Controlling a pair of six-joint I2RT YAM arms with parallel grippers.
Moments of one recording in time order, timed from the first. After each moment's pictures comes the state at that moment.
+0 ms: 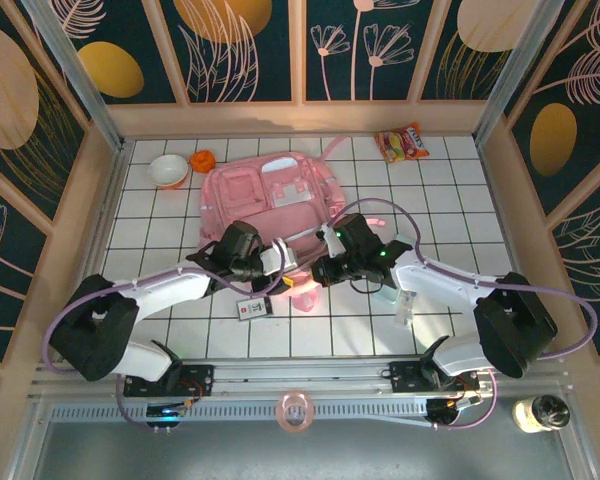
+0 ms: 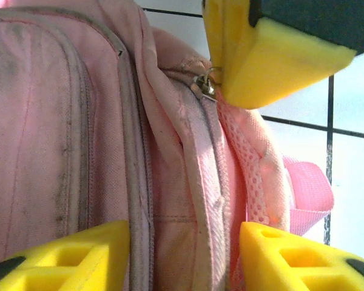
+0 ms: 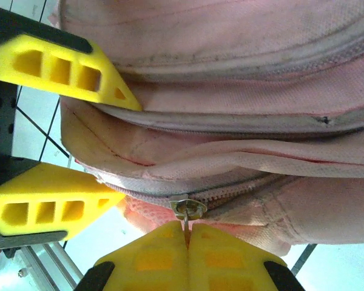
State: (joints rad) left arm -0.65 1.44 0.67 -0.04 0.47 0.50; right arm 0.74 1.38 0.79 -0.31 -0.37 0.43
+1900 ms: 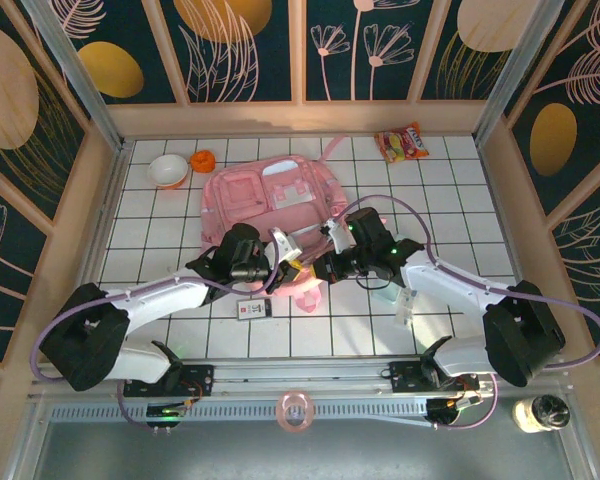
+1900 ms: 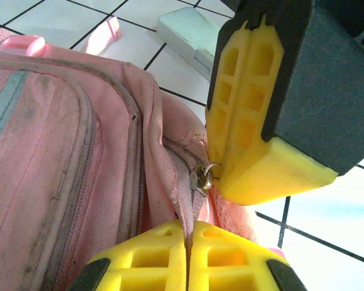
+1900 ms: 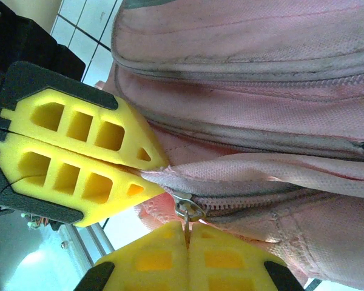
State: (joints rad) left arm -0.71 1.36 0.63 0.14 0.46 0.13; right arm 0.68 1.32 0.78 -0.28 -0.56 0.36
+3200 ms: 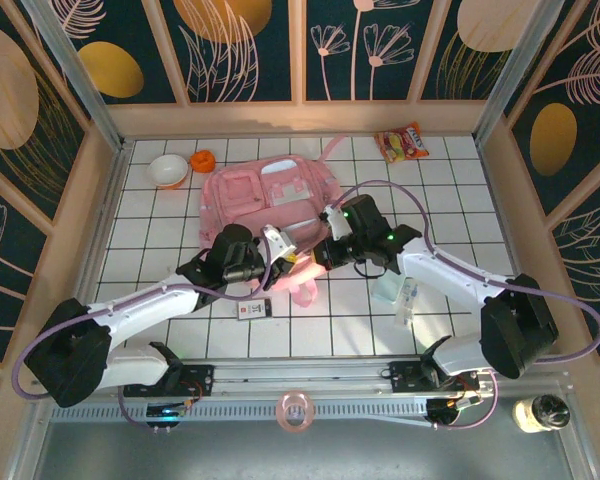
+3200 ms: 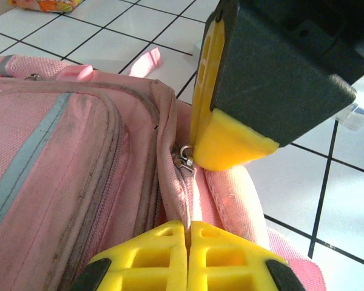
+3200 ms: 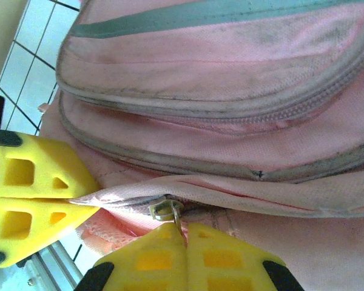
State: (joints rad) left arm -0.72 1.26 0.61 0.12 0.34 0.16; right arm 0.66 1.37 0.91 -0.39 -0.40 0.32
